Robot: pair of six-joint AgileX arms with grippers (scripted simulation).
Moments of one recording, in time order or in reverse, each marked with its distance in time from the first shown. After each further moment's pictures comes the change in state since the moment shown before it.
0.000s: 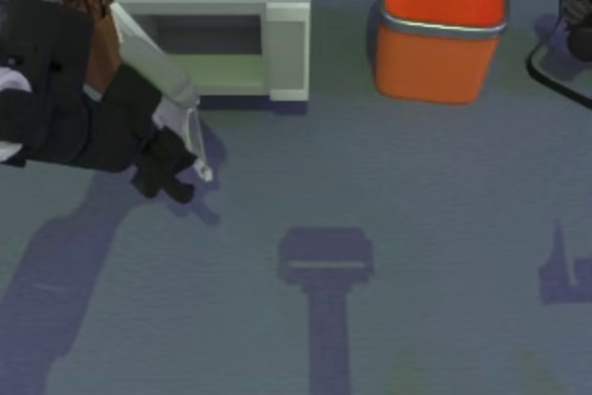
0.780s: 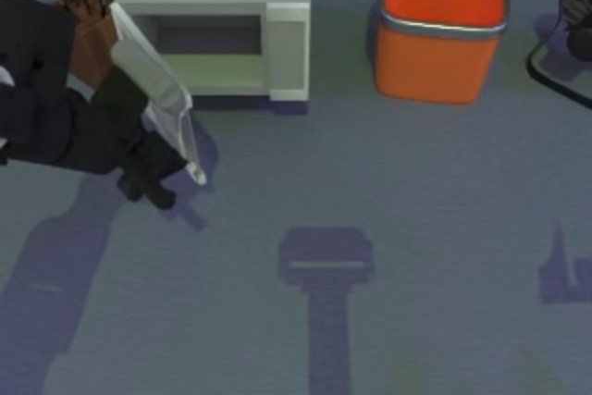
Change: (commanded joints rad) left arm 0.050 0.001 0.010 -0.049 0.056 0.105; right arm 0.000 0.000 0.000 0.000 0.000 0.000
